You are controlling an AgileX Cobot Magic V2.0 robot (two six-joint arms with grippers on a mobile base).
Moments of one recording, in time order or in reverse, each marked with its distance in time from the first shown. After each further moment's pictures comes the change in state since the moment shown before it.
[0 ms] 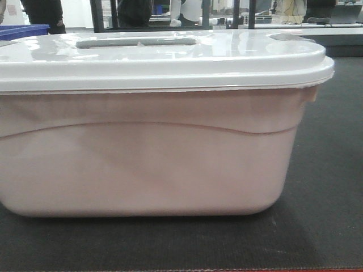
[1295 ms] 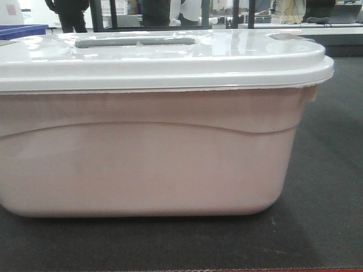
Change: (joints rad) left arm 0.295 0.936 -0.435 -0.817 0.926 0.578; right arm -0.328 1.078 -0.624 1.144 1.214 -0.724
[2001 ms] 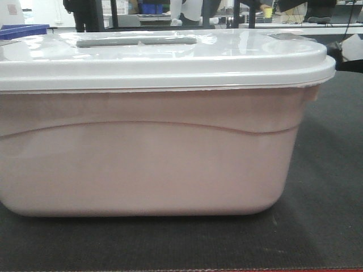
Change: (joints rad) left arm 0.041 0.147 0.047 -0.136 -0.008 0.031; right arm 0.183 0.081 0.202 0.199 -0.013 -0.182
